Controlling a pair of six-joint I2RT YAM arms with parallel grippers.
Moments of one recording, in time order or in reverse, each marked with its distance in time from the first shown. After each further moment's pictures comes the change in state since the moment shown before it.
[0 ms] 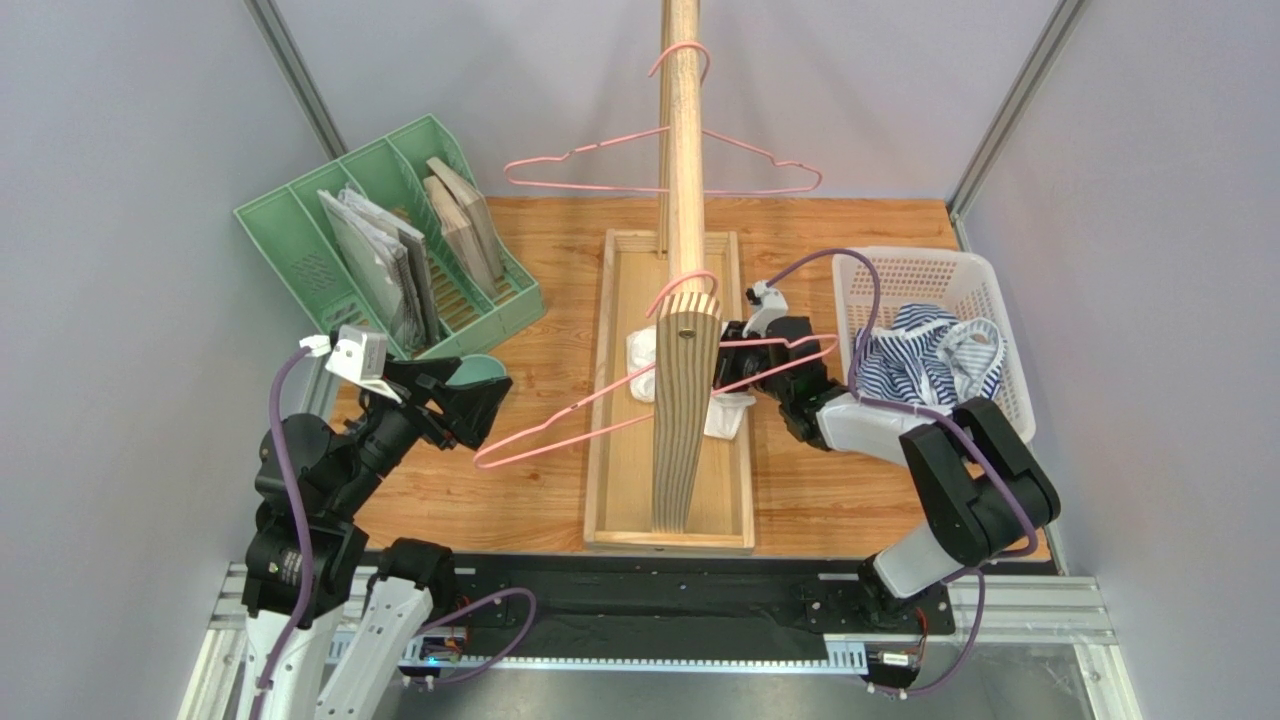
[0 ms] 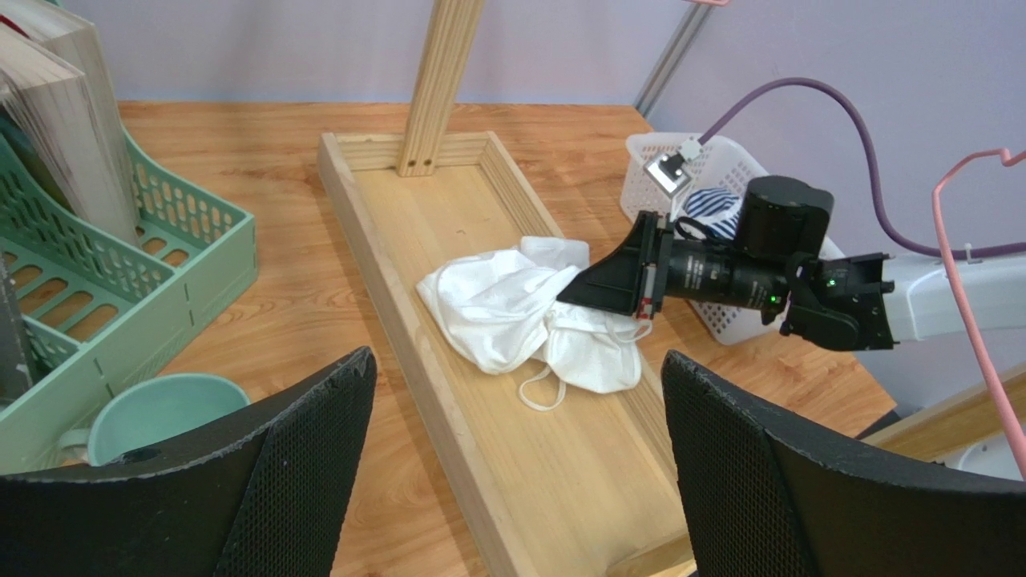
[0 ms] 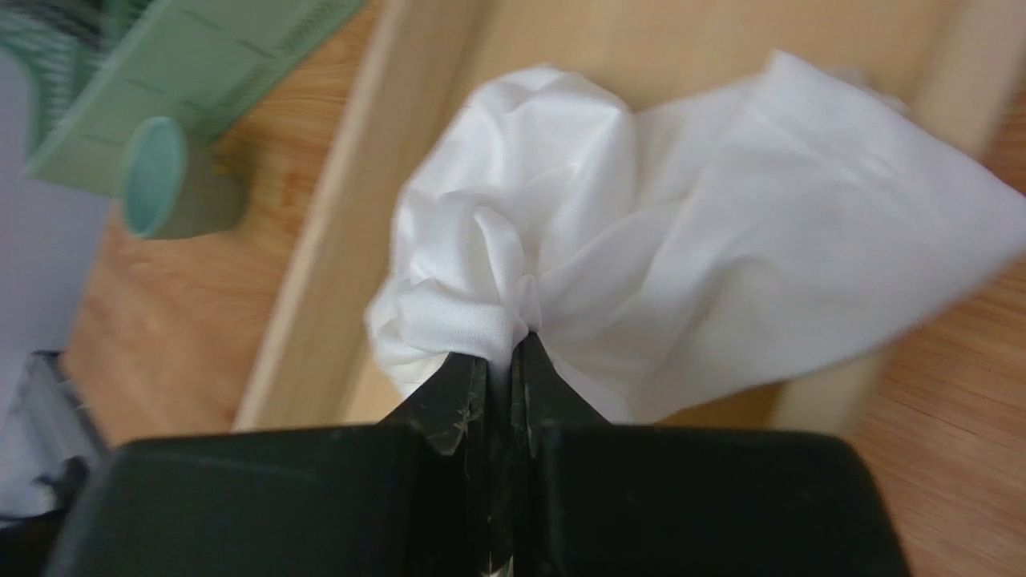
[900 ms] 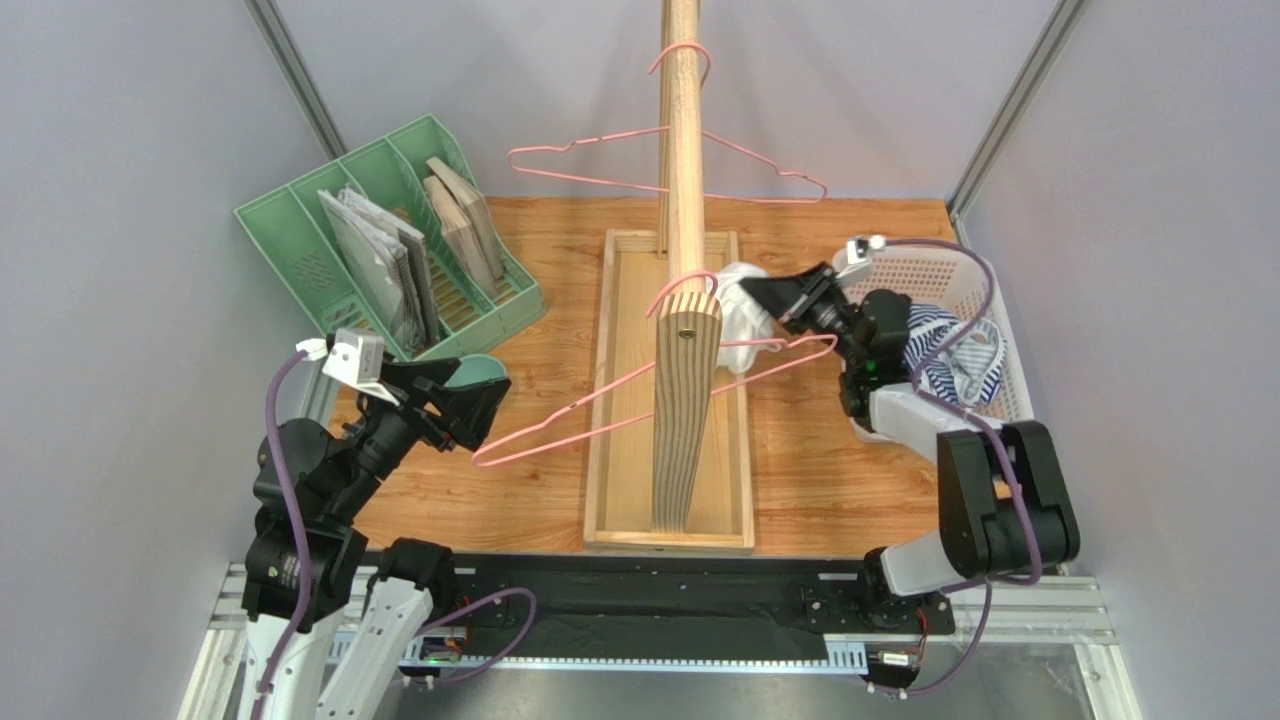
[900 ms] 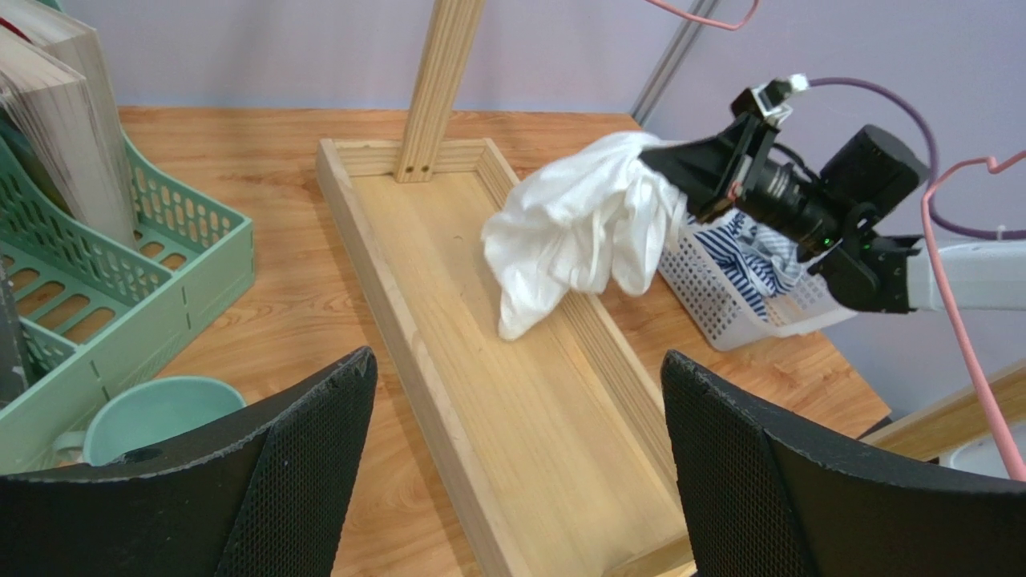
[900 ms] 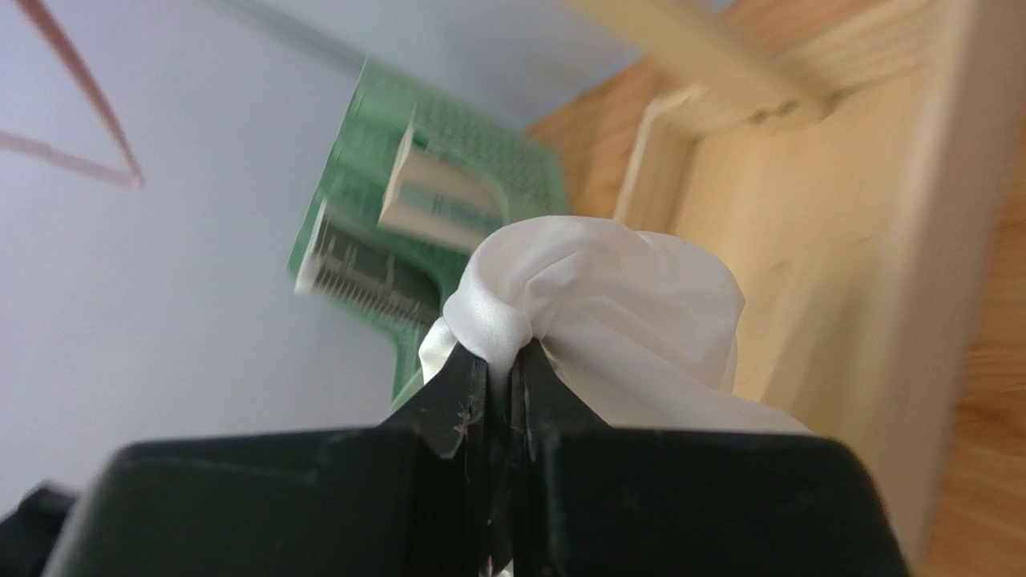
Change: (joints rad) left arm 0.000 -0.015 -0.007 0.008 -0.008 -0.014; right arm -0.307 -0.063 0.005 0.410 -0.343 0.537
